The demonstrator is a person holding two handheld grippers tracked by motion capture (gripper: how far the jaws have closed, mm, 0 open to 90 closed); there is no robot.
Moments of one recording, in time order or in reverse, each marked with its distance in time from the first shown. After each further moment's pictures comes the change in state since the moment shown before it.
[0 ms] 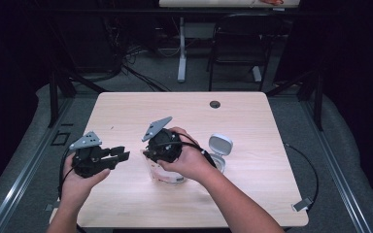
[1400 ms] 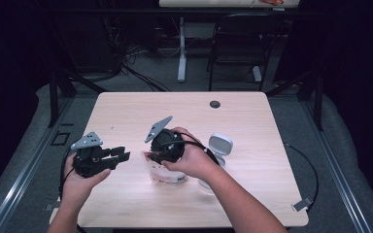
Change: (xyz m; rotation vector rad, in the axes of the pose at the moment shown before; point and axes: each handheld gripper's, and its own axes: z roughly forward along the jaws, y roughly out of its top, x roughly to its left) left arm 0.001 -0.002 0.003 0.007 -0.002 -0.005; right arm -0.006 -0.006 0.000 0.074 0.025 -0.016
